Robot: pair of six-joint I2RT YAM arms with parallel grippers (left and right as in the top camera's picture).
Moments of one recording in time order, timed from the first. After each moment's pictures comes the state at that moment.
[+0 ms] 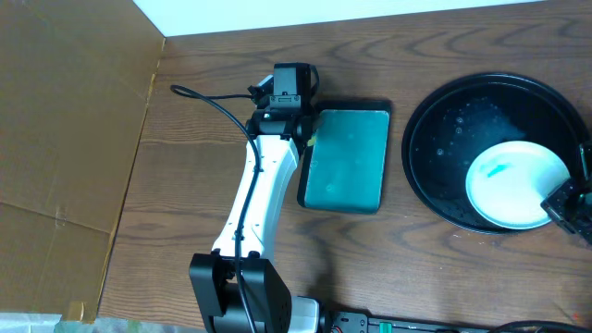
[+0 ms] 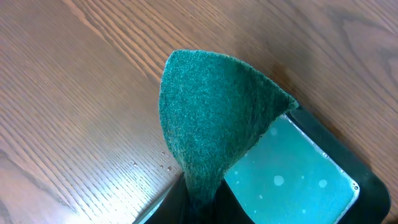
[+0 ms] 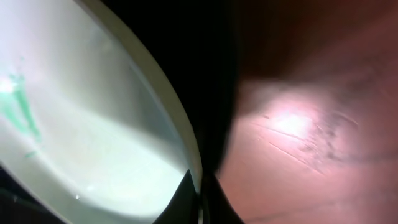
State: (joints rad) left arm -0.03 1.56 1.29 -0.79 -0.35 -0.67; right arm 0.13 1.42 0.74 -0.67 -0.20 0.88
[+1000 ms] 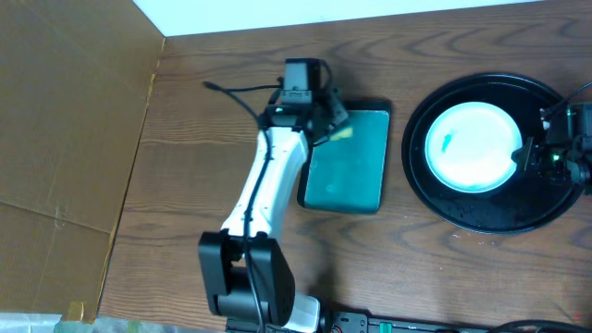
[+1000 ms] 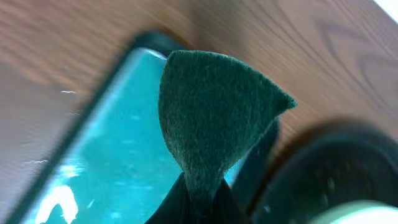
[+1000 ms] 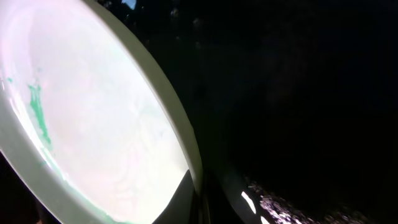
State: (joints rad) left arm -0.09 1.64 1.29 -0.65 0.05 -0.60; right arm 0.13 1.76 0.85 -0.13 -0.45 0.41
